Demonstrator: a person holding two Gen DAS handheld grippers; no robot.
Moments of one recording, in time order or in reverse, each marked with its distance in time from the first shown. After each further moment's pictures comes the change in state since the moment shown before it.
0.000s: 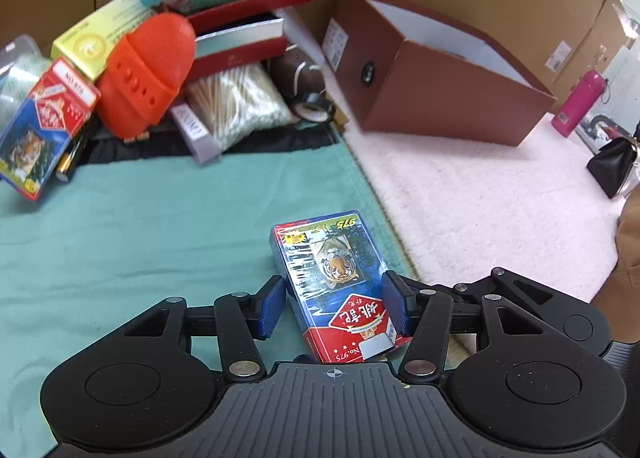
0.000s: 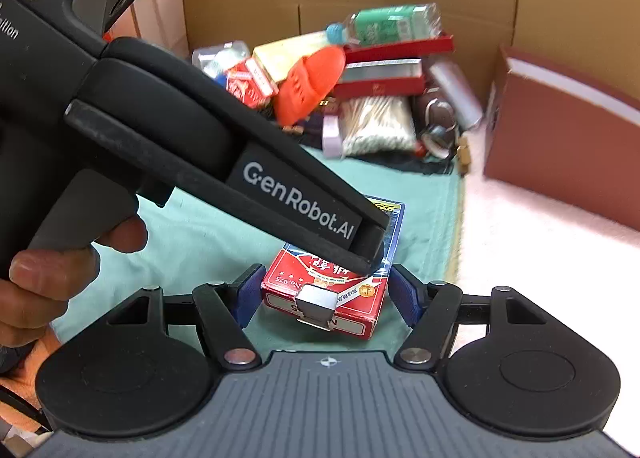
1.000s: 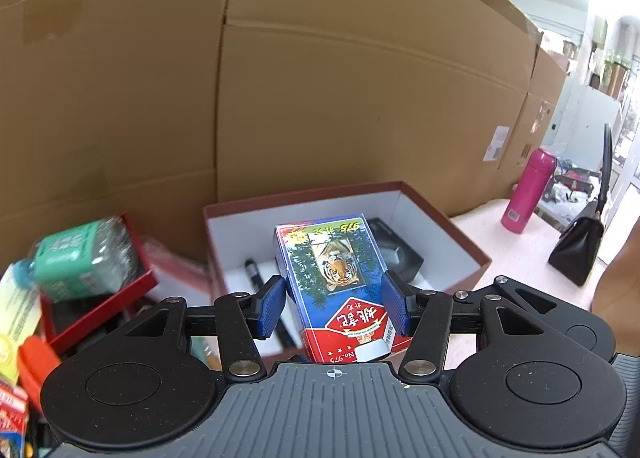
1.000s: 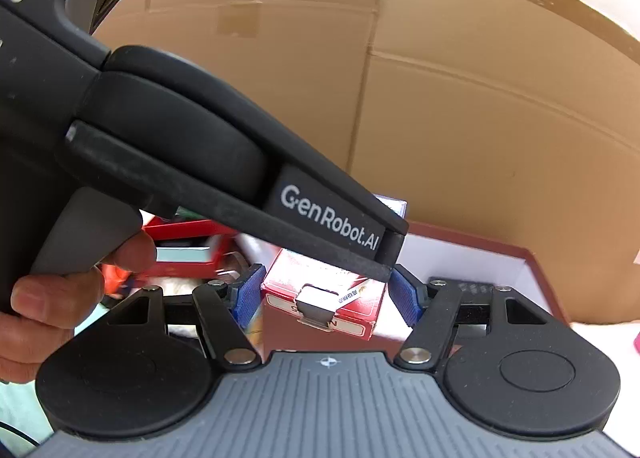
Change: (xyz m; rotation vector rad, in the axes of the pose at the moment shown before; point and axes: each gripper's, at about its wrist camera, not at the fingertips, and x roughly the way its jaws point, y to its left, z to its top) left arm 0.021 -0.117 0.181 0.211 -0.273 -0.079; right arm -0.027 -0.136 0.125 -0.014 -0.242 -0.269
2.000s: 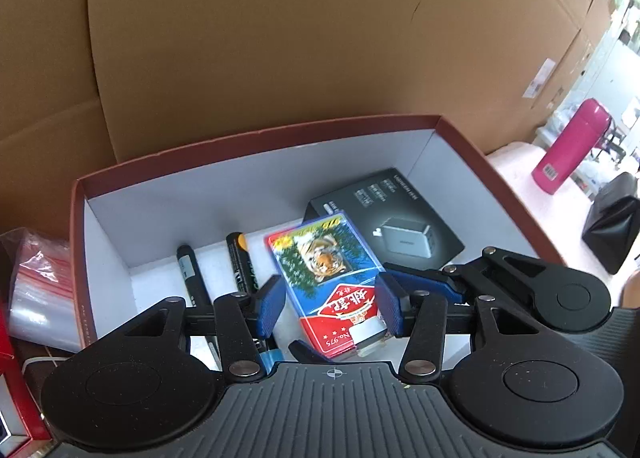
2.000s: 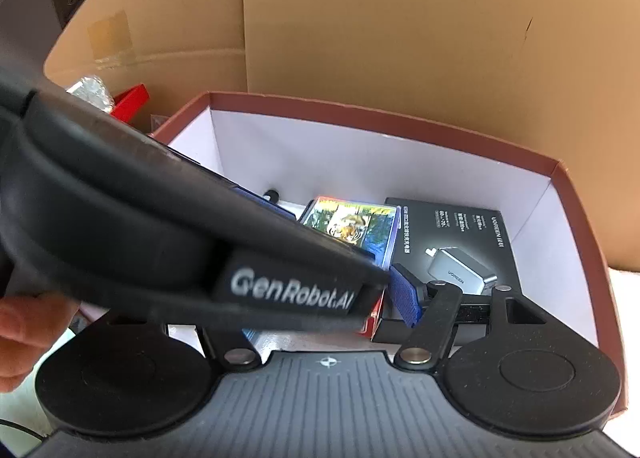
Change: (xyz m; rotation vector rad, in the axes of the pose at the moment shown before) left arm 0.170 0.012 0.021 -0.029 0.291 -0.046; right arm 0.139 -0.086 -0.007 0.084 0.354 0.066
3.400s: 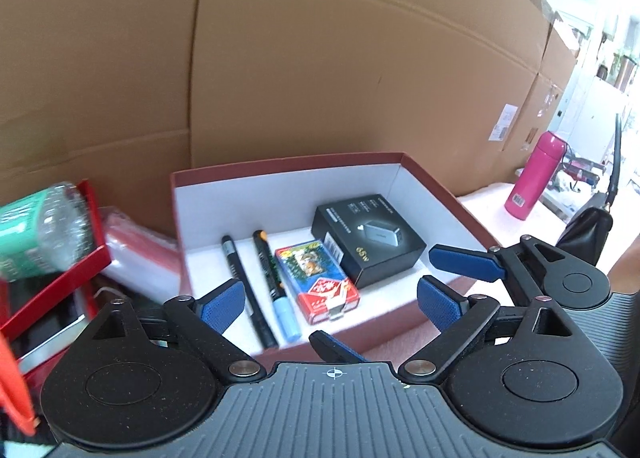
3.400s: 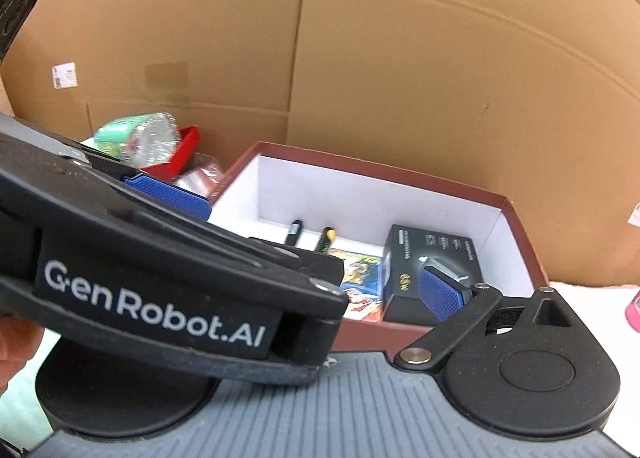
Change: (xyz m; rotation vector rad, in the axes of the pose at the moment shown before) left arm -0.125 -0.016 -0.080 0.002 -0.234 0.053; right arm -0.098 0.046 -0.043 -0.029 -0.184 -0.091
